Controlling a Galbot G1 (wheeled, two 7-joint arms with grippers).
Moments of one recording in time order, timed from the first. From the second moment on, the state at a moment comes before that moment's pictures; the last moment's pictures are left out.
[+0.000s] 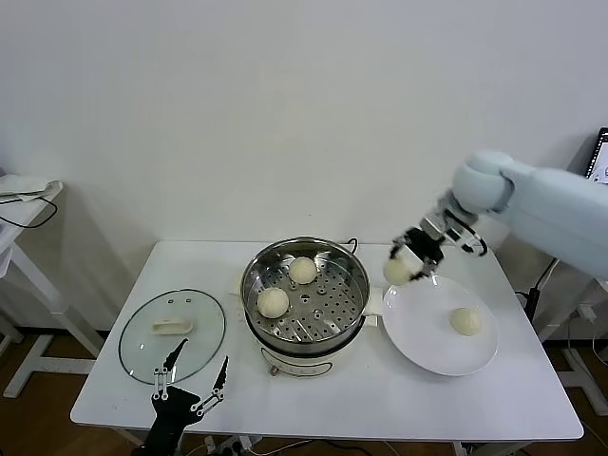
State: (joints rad) left arm 1.82 -1.28 -0.54 -2.10 0.13 -0.29 0.01; right arm 0.67 0.80 -1.28 1.43 0.10 0.27 -1.14
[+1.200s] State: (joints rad) left arm 1.80 -1.27 -0.54 -2.09 0.13 -0.30 0.01; right arm 0.58 1.11 -1.34 1.52 -0.23 0.67 -1.04
